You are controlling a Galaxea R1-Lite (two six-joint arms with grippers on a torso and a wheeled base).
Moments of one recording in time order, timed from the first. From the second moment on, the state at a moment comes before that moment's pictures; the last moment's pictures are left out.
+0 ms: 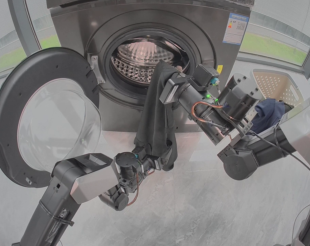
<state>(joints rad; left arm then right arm) -0.55 2.71 -1.22 -1.55 0.02 -0.19 0.72 2.08 -1.20 -1.36 -0.07 0.06</state>
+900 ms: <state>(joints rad) -0.52 2.46 -0.96 -1.55 0.02 -0.20 0.61 2.07 -1.14 -1.37 -0.07 0.08</state>
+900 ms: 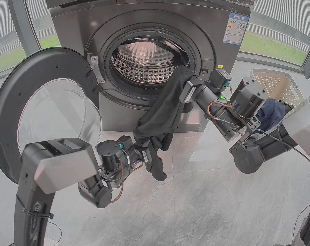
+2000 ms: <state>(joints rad) -0.51 1.84 -0.46 -1.55 -0.12 -0.24 0.47 1.91 -0.73 -1.54 -0.06 0.23</state>
